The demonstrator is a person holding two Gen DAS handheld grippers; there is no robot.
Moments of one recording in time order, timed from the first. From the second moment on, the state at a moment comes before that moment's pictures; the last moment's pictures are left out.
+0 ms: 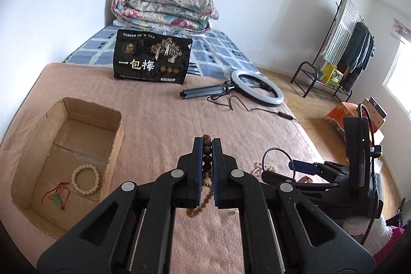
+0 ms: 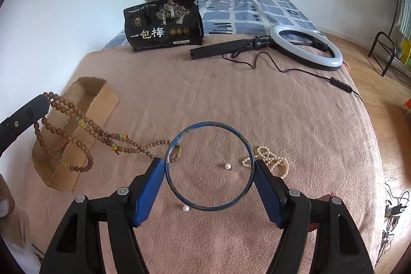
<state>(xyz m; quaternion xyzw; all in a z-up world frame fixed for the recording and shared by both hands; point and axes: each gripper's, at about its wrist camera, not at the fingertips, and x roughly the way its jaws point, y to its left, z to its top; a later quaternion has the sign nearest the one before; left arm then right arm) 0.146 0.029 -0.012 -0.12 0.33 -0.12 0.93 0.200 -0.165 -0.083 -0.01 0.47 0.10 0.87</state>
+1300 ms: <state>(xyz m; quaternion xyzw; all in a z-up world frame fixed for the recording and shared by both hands) 0.071 0.137 0.088 -0.14 0.21 -0.05 0.97 0.176 -0.076 -0.027 -0.01 0.42 0.17 0.89</state>
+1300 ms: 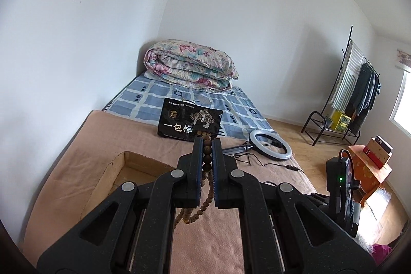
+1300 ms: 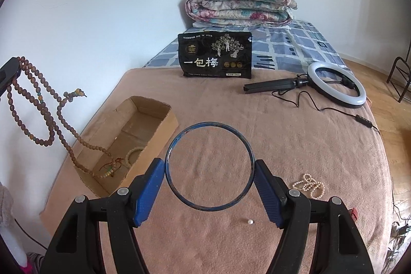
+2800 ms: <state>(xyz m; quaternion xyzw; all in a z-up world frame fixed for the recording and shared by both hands) 0.111 0.201 -0.043 -0.15 0.36 0.01 0.92 0.257 0.069 -0.094 -0.03 0.46 0.23 0.86</state>
